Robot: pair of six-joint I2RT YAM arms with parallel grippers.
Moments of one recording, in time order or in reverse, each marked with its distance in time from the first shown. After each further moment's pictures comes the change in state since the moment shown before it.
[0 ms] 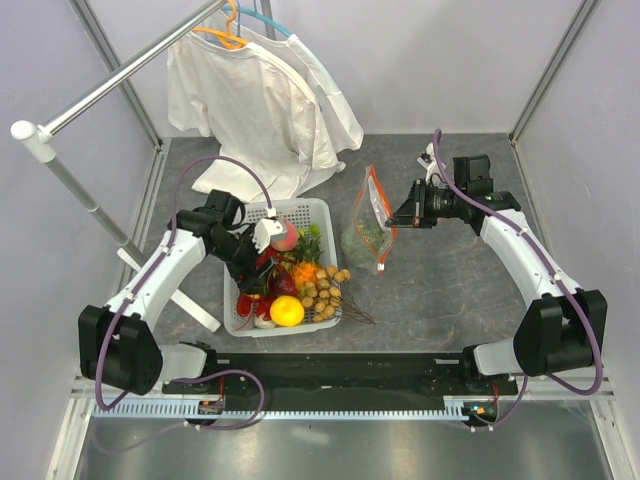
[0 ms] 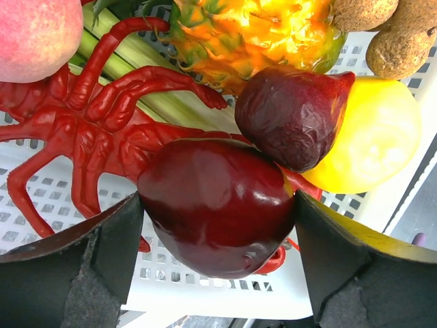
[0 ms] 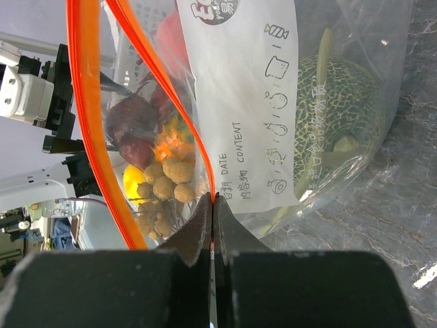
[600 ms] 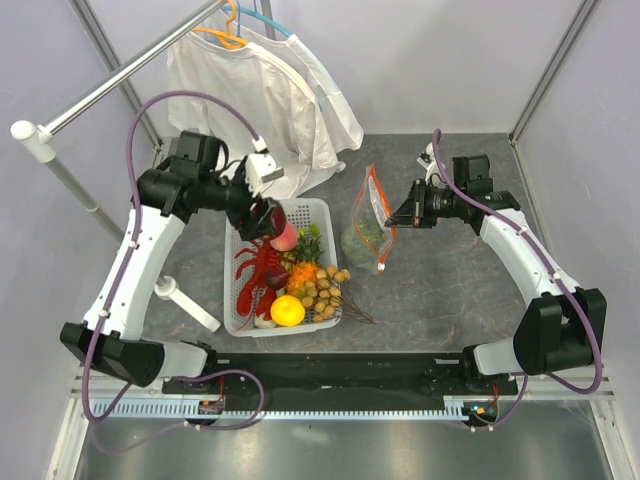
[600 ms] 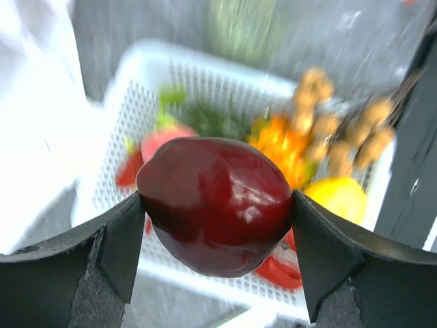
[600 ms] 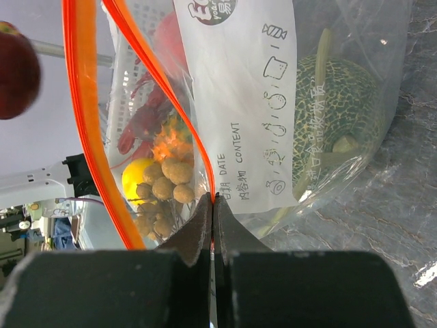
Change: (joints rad) left arm -0.016 0.028 0.523 -0.104 0.057 -0.065; right arm 0.000 0.004 0.000 0.000 0.000 -0.001
